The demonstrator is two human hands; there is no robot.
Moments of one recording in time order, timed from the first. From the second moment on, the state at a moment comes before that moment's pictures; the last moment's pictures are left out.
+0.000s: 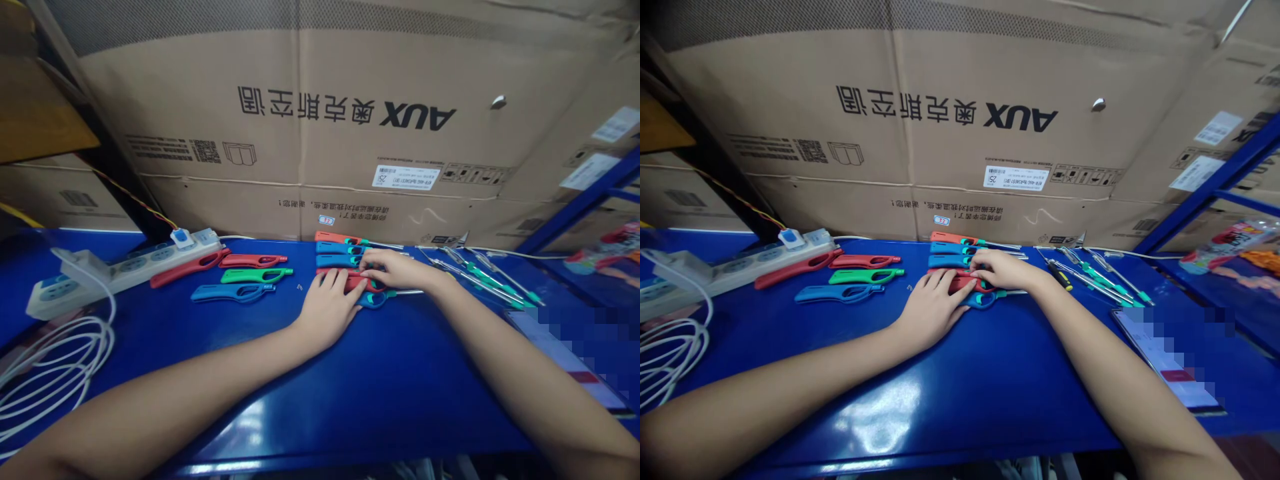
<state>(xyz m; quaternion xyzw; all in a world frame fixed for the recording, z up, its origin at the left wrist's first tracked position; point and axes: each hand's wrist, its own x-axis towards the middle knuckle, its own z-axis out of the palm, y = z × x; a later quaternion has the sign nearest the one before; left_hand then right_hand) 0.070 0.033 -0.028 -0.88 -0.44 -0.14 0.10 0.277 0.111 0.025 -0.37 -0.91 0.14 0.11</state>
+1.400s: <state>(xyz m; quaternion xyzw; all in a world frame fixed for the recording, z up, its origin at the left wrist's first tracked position) 0.042 0.069 -0.022 -0.84 -0.47 -0.27 -0.05 0.288 0.057 0.002 -0.42 -0.90 0.05 0.10</state>
